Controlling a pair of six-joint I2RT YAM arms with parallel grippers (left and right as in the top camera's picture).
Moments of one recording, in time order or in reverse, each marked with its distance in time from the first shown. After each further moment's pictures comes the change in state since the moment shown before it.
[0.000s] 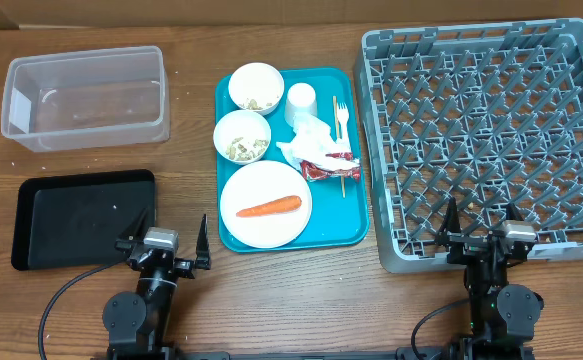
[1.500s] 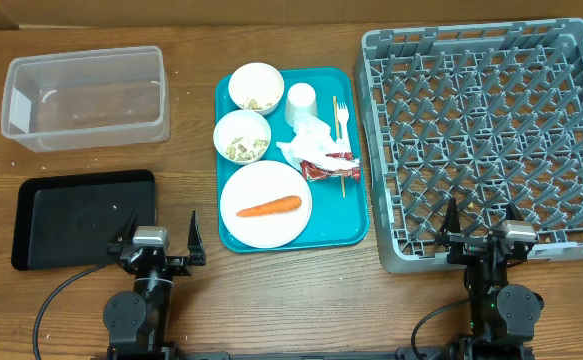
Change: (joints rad) left arm 0.000 0.000 0.000 -0.011 -0.103 -0.059; right arm 0.000 0.000 0.000 0.000 0.000 0.000
